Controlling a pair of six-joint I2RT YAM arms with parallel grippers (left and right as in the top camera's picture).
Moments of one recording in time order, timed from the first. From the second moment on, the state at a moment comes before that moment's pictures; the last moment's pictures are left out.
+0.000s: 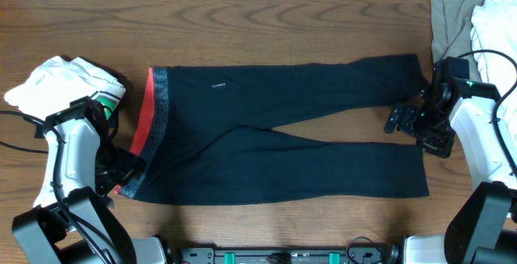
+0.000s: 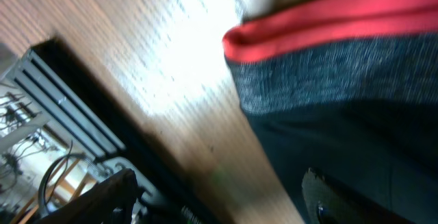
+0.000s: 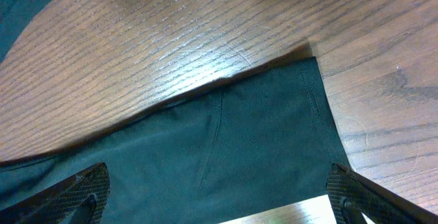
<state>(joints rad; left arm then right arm) 0.41 1.55 0.96 -1.25 -0.14 -0.63 -0.18 1.59 1.11 -1.07 -0.06 0.33</state>
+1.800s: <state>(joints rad) 0.46 1.54 0.73 -0.85 0.03 -0.54 -0.40 1.59 0.84 -0.93 -0.08 0.43</state>
